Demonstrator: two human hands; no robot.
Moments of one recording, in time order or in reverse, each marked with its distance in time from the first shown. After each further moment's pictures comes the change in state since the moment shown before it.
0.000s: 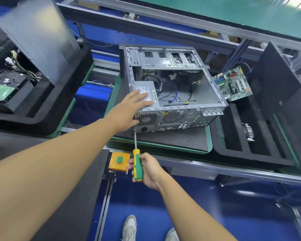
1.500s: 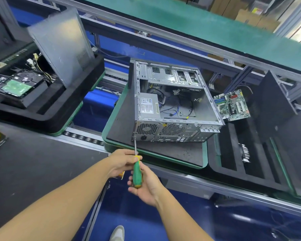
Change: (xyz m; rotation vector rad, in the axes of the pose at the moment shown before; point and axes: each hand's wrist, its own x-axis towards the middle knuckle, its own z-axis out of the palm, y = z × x) left_hand -0.088 0.060 0.069 -1.645 -0.050 -1.050; right_hand -0.019 0.010 -0.011 0.173 -0.007 0.052
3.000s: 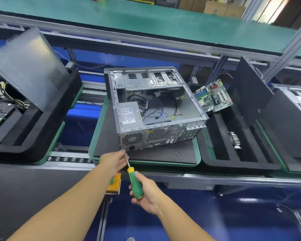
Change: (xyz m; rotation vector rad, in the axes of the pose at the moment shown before) left_hand 0.048 0.028 0.016 -0.142 0.348 0.016; right_hand -0.007 -0.012 -0.005 0.004 0.141 -0.040
